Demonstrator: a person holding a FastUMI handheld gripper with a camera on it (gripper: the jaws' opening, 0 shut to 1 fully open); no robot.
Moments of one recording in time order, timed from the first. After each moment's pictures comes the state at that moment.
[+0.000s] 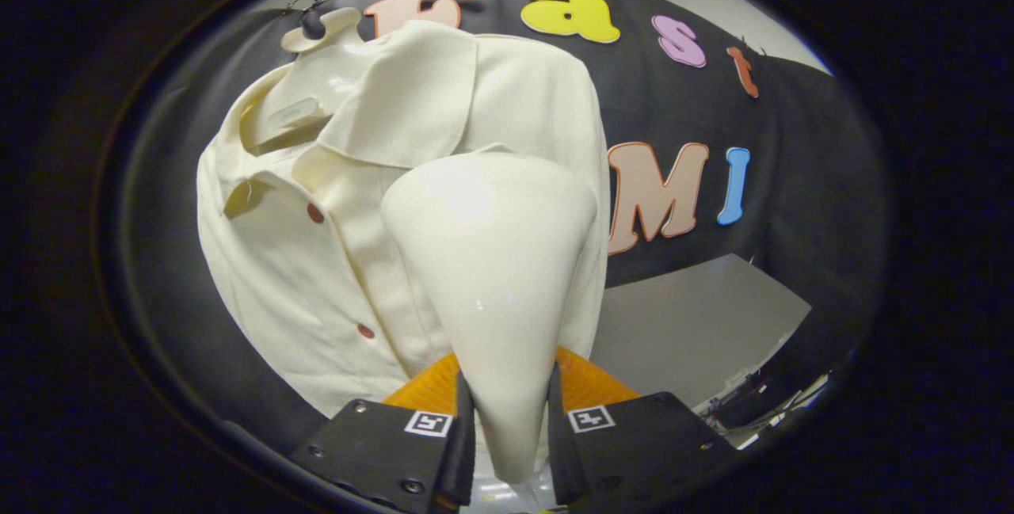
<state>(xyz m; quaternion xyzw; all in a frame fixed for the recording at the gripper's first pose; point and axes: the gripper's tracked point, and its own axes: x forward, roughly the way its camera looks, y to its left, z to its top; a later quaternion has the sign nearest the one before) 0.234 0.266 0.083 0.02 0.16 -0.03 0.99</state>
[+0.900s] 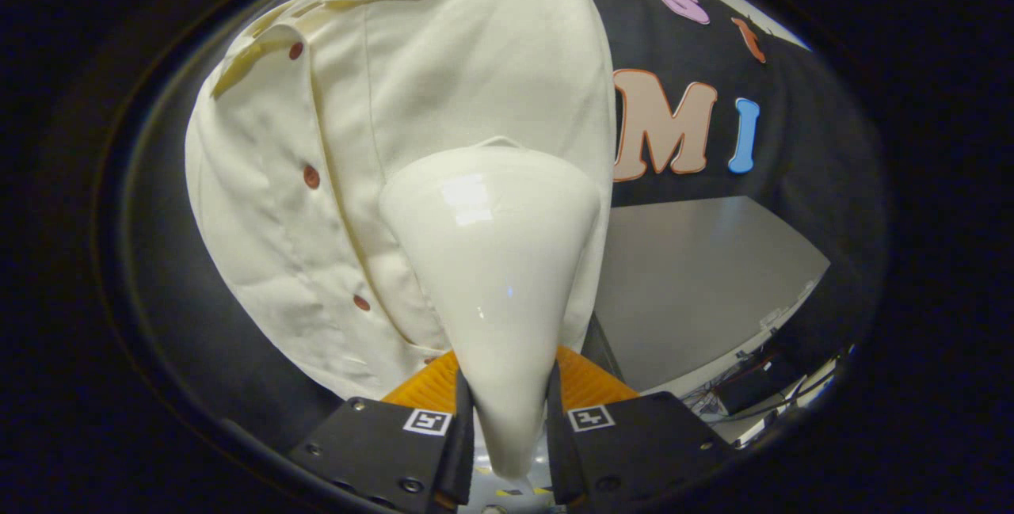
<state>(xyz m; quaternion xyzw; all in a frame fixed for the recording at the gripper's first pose) 0.234 0.253 -0.032 0.01 0.24 -0.02 0.97</state>
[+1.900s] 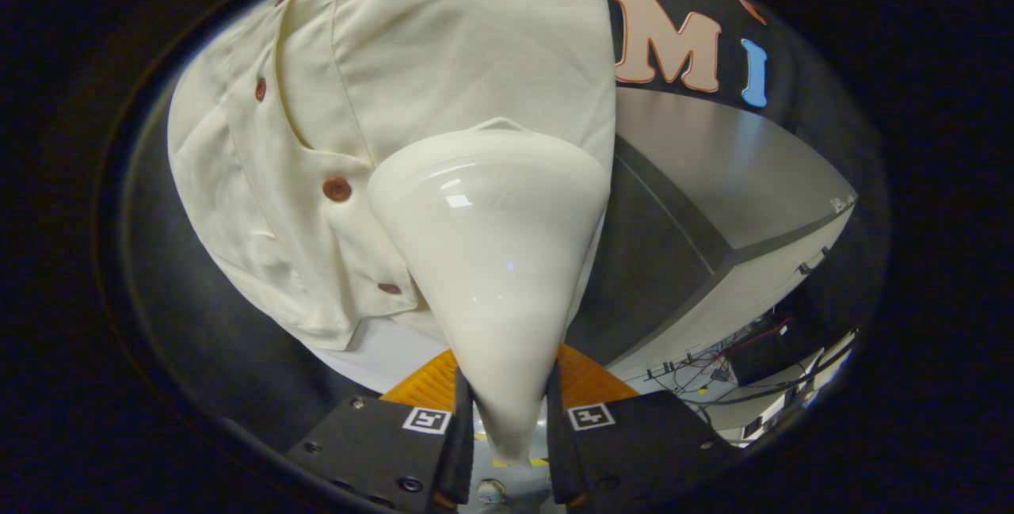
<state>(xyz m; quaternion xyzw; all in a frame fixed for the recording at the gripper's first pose) 0.245 0.226 -0.180 0.01 0.35 -0.02 0.94</state>
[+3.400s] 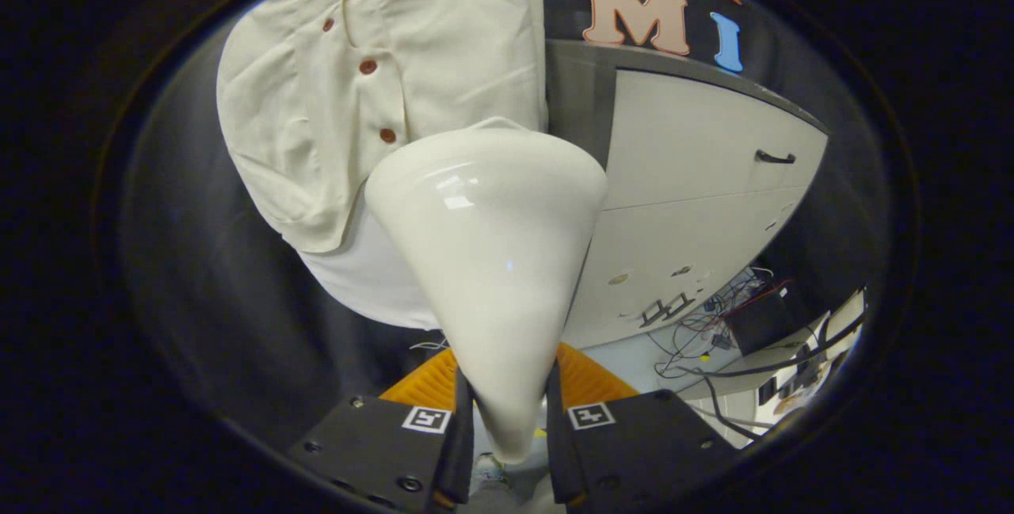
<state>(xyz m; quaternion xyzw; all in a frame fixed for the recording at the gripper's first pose) 0.129 0.201 -0.236 0.02 0.37 -0.02 0.93</state>
